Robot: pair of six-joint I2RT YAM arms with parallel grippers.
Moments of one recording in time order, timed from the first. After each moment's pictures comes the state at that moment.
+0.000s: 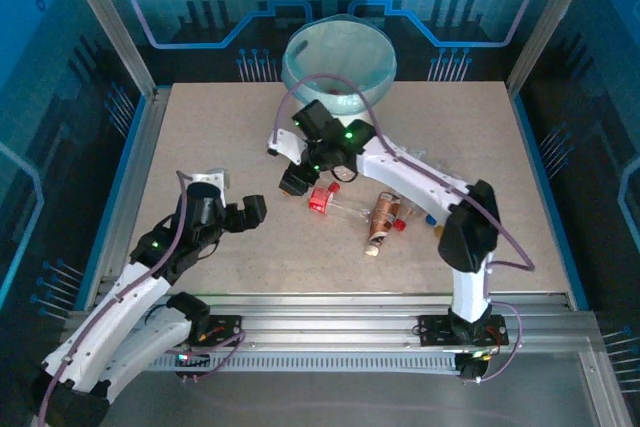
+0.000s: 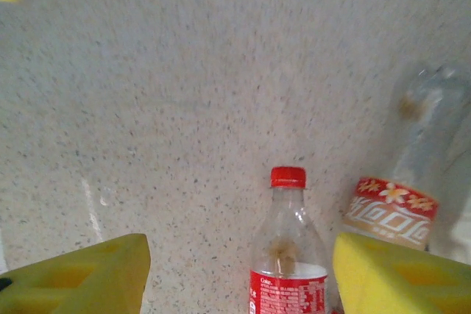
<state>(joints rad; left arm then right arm) -0.42 0.71 0.67 -0.62 -0.11 -0.56 0.80 1.94 1.82 -0.85 -0.22 -0.34</state>
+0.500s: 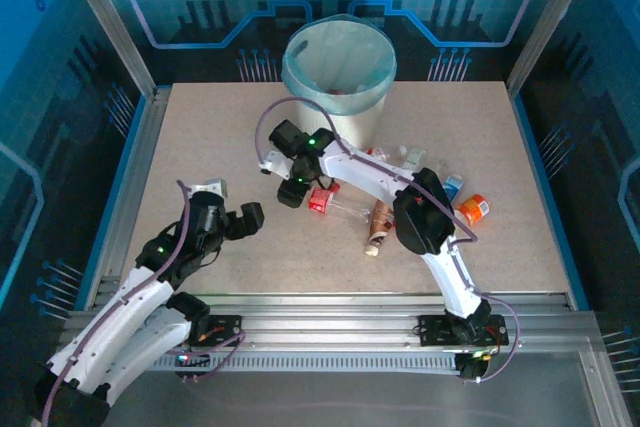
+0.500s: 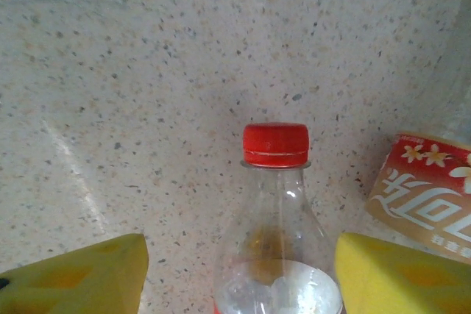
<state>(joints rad) -0.41 0.69 0.58 -0.61 -0.14 -0.62 0.83 2.24 2.00 -0.99 -0.03 -0.33</state>
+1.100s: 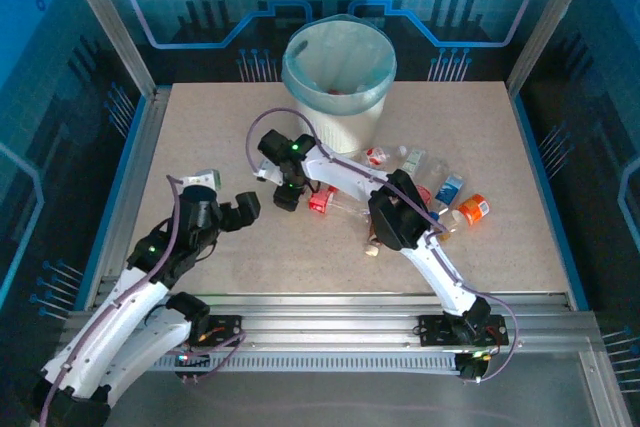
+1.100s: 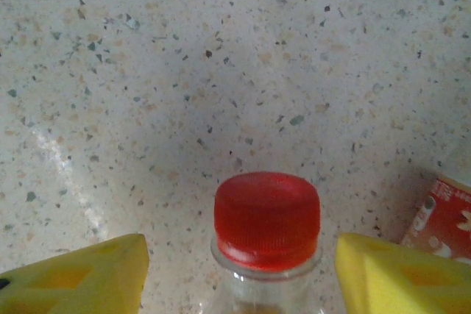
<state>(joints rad) -0.40 0.68 0.67 -0.62 -0.18 -0.60 0.84 2.45 2.21 -1.07 0.05 -0.33</state>
